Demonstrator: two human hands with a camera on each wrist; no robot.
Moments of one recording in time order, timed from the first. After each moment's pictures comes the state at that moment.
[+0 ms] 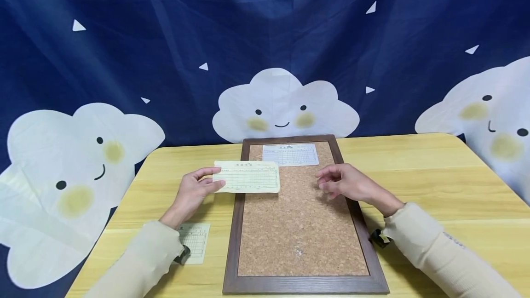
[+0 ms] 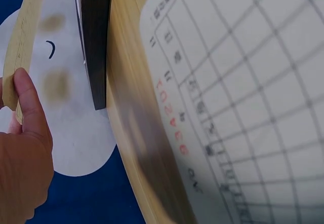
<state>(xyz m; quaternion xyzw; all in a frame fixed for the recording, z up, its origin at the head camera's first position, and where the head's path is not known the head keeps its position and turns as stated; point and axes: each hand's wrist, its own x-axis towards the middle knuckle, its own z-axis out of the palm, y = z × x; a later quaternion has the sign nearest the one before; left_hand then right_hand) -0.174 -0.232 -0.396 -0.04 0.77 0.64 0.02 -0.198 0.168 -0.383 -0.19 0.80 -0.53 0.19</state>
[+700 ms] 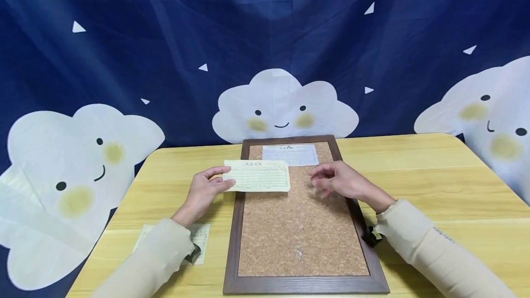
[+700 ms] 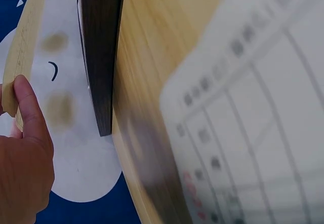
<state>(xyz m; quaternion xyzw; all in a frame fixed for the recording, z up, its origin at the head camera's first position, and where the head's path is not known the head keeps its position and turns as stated) -0.181 -0.208 -0.400 -0.04 0.74 0.68 0.02 -0.202 0.155 -0.382 -0.19 0.78 -0.56 0.19</state>
